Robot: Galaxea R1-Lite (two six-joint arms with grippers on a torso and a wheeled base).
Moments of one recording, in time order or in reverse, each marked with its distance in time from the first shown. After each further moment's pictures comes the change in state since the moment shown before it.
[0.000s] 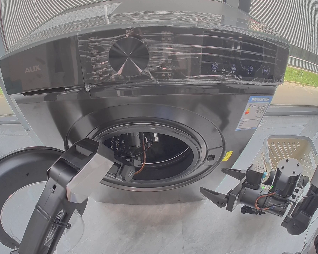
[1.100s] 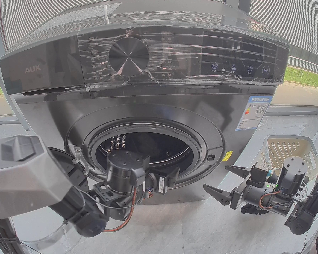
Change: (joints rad) left arm -0.303 -0.668 1.054 -0.076 0.048 -0.044; right arm -0.010 -0.041 0.014 0.001 -0.003 0.000
